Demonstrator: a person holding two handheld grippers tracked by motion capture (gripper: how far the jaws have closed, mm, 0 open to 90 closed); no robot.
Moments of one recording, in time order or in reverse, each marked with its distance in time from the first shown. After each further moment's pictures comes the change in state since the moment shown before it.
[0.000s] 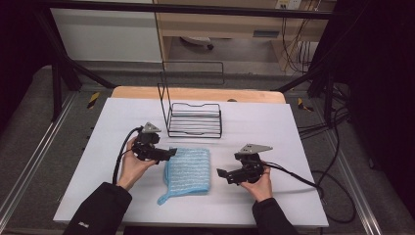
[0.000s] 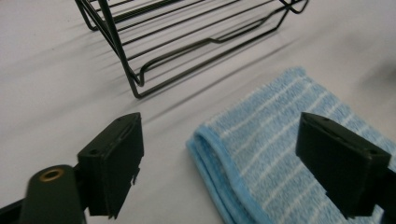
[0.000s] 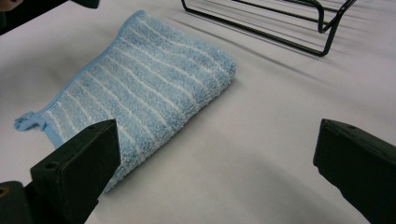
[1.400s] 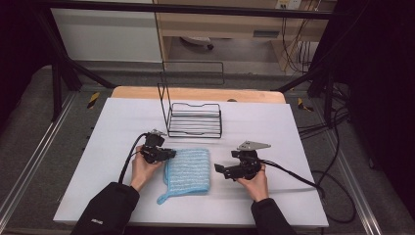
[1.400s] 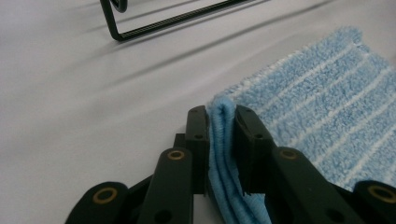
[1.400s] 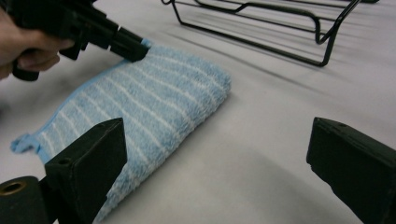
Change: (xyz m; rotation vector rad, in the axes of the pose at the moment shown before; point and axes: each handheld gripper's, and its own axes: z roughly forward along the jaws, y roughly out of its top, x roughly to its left) left arm 0.007 -0.021 0.042 0.130 -0.028 -0.096; right arm -0.005 0.007 0.011 -0.041 -0.003 0.052
